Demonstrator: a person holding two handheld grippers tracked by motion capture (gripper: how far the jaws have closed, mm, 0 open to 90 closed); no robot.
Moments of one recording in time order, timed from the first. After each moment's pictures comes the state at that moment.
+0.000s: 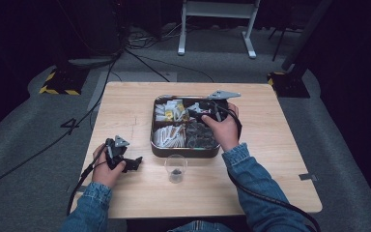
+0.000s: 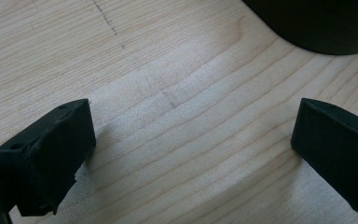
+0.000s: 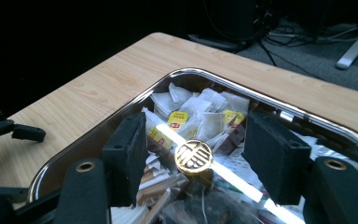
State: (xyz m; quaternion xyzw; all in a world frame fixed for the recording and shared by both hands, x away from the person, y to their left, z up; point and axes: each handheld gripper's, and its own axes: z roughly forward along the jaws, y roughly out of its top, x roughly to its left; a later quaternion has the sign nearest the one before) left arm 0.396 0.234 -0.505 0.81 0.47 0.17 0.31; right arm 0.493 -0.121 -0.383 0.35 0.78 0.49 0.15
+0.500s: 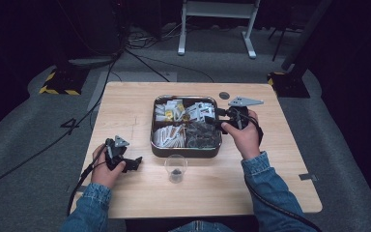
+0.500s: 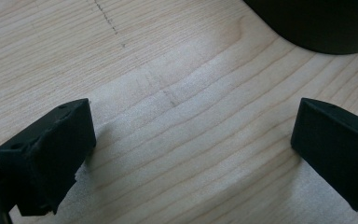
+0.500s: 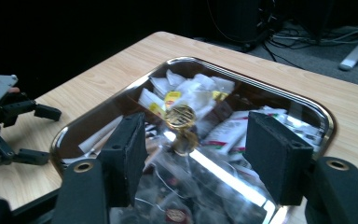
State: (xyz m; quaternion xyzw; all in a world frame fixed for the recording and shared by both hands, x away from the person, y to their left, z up) left arm 0.396 0.236 -0.505 0.80 0.47 0.17 0.31; right arm 0.472 -0.175 -0.382 0.35 0.78 0.51 0.14
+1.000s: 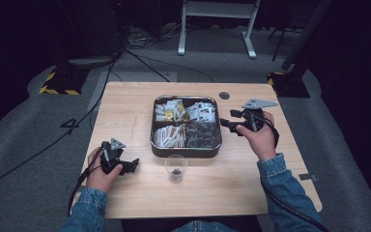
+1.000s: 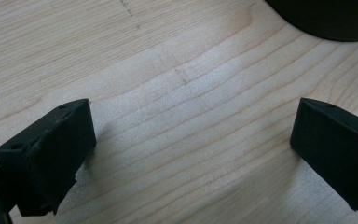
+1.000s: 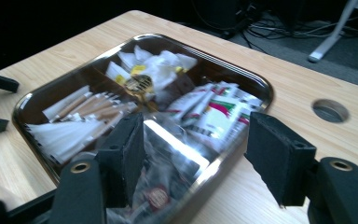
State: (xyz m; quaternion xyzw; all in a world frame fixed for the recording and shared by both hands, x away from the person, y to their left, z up) left arm 0.383 0.241 -0.505 0.79 0.49 0.18 0.31; right arm 0.464 -0.219 -0.381 0.35 0.79 0.46 0.17
